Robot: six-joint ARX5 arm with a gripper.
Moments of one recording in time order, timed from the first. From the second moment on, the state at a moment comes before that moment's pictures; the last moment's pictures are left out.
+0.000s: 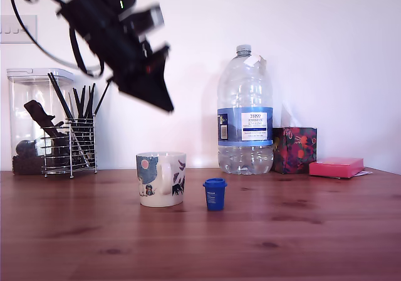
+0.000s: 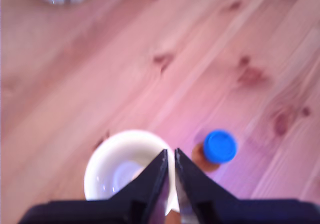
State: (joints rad) arm -0.44 1.76 1.45 -0.48 0.36 0.26
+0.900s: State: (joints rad) arm -0.65 1.26 0.66 0.26 0.22 -0.06
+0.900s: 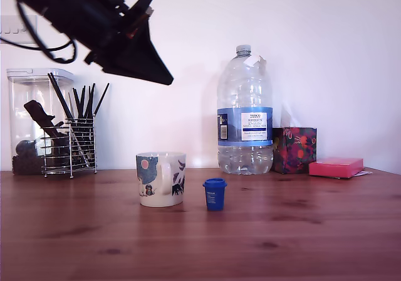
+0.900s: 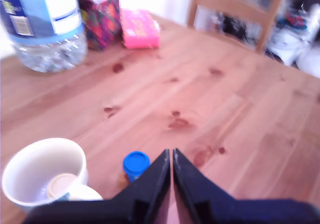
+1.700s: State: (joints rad) arm -1.05 1.52 0.46 0.72 -0.47 -0.39
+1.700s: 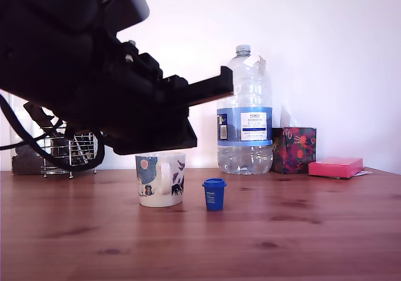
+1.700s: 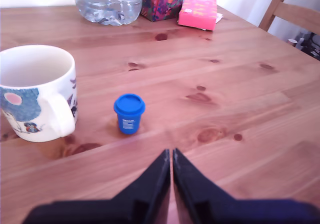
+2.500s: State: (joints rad) arm -1.07 1.73 0.61 0.77 -0.60 -0.53
